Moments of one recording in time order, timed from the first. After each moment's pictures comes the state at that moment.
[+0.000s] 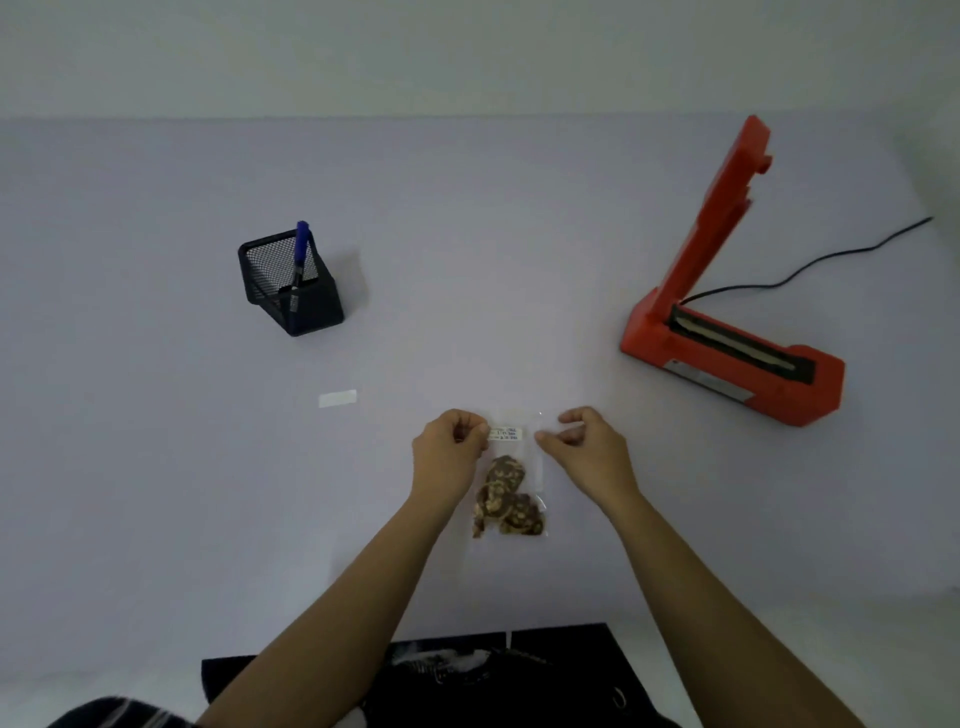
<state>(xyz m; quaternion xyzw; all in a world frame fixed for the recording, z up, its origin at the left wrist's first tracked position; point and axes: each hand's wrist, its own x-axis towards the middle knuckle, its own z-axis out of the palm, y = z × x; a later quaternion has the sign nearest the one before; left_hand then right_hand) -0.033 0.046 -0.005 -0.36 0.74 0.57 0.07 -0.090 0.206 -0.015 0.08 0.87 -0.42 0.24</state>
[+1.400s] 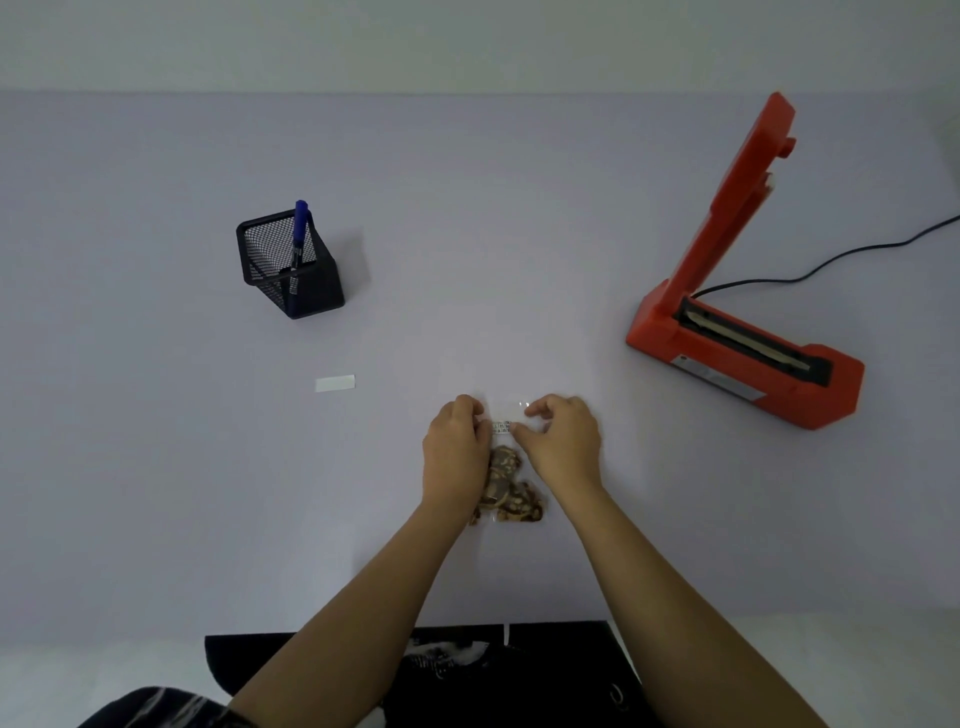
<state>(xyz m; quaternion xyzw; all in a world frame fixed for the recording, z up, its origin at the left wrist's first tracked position) -0.037 0.074 -0.022 -0.28 0.89 0.37 -0.01 -0.090 0.183 -0.019 0.03 0.90 -0.38 0.20</state>
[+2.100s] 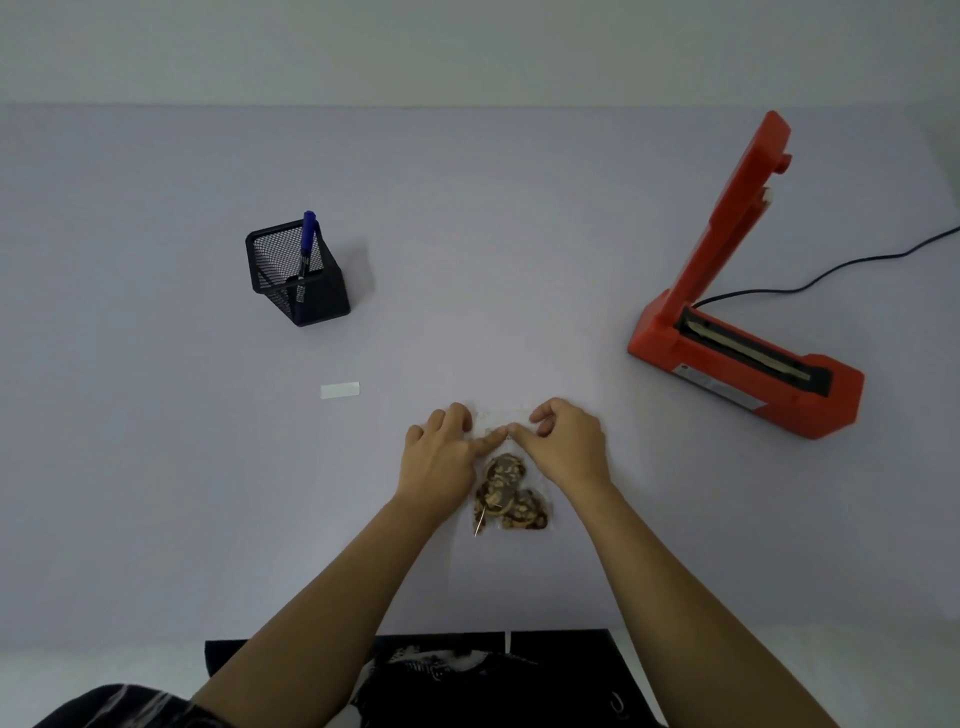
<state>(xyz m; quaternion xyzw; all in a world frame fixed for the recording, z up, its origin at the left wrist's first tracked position) -0.026 0.042 -0.031 -0.02 0.99 0.13 0.10 -0.101 0.187 -0.020 0.01 0.91 -0.34 0.22</state>
